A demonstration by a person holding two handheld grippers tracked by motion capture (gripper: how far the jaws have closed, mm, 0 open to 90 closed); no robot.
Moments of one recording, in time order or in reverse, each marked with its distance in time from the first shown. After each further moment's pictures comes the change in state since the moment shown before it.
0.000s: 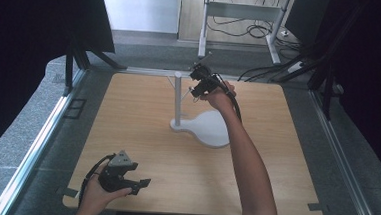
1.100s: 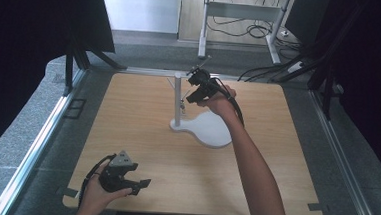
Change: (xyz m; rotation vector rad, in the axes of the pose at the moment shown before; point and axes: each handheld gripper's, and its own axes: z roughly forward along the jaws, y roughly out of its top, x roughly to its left) left arm 0.000 0.000 0.001 0.007 0.003 0.004; right arm 0.026 -0.013 -0.027 -0.037 0.033 -0.056
